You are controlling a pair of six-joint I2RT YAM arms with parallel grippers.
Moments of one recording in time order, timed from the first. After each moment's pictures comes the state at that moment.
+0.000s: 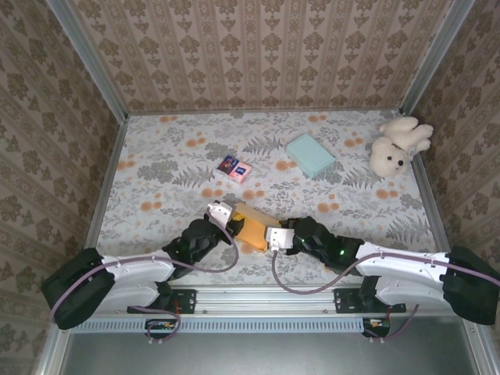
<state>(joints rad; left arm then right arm) -0.95 1.07 0.17 0.61 -0.22 -0.13 1.01 1.08 0.41 0.10 0.29 -0.75</state>
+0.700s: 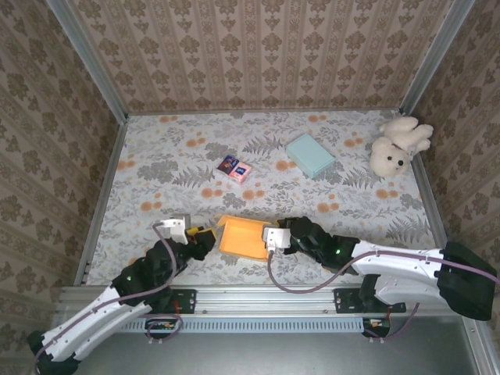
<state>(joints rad) -0.95 0.11 0.18 -0.45 -0.28 -0.69 1.03 1.11 0.44 0.11 0.33 -0.76</state>
